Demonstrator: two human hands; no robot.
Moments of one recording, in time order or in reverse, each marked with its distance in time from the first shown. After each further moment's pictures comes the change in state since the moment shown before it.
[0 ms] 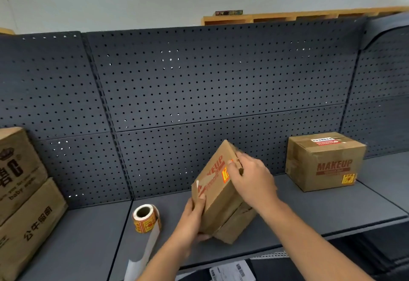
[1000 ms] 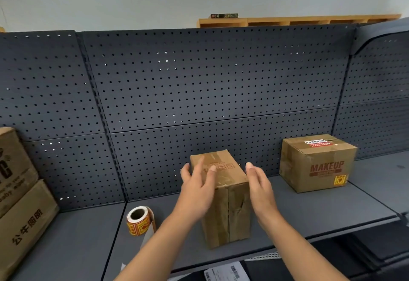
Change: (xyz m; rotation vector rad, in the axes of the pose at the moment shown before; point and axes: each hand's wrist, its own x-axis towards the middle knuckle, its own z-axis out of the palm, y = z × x) left_hand -0.016 0.072 0.034 0.557 0.088 0.490; right_hand -0.025 0.028 0.011 0.855 0.058 0.342
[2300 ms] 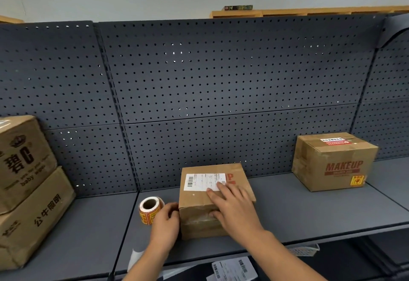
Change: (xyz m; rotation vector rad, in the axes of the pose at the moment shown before) left_hand -0.029 -0.144 -0.034 -0.106 0.271 -0.271; right_hand -0.026 0.055 0.054 -1.303 -0.389 -0.673
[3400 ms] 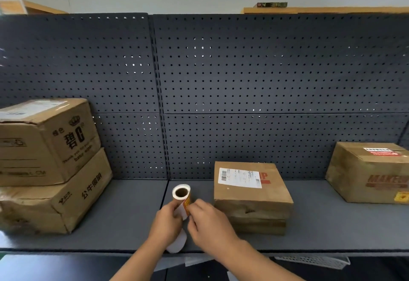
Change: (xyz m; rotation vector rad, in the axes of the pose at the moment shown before) left_hand 0.008 -0.041 -0.086 0.404 -0.071 0.041; right_hand 0.023 -0.144 0.010 0.449 -0.133 -0.155
